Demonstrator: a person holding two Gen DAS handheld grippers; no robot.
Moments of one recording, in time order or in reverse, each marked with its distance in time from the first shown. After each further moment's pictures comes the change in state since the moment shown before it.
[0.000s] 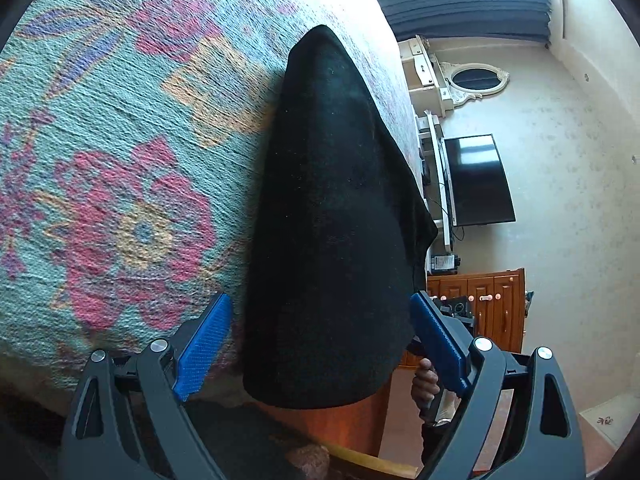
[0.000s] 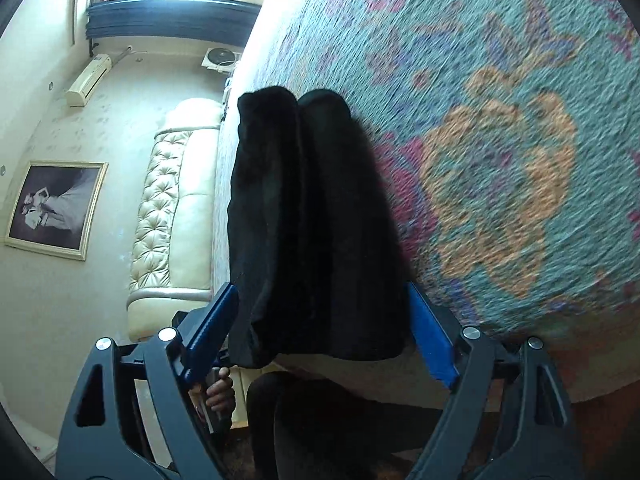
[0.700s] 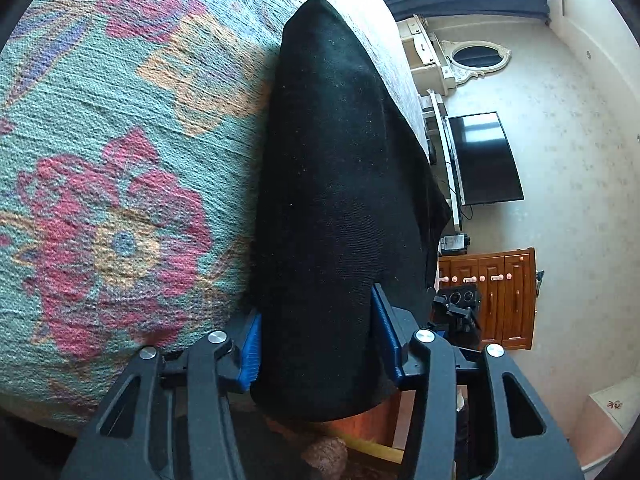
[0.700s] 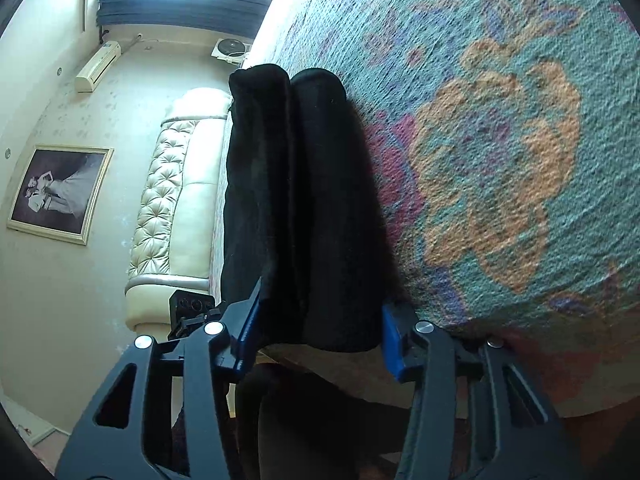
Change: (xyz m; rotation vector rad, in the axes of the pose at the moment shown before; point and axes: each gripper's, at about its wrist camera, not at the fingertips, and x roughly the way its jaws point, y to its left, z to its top) left arm 0.012 -0.003 0.000 0.059 0.053 0.042; right arm 0.008 -0.006 -0.007 -0.043 -0.020 -0.004
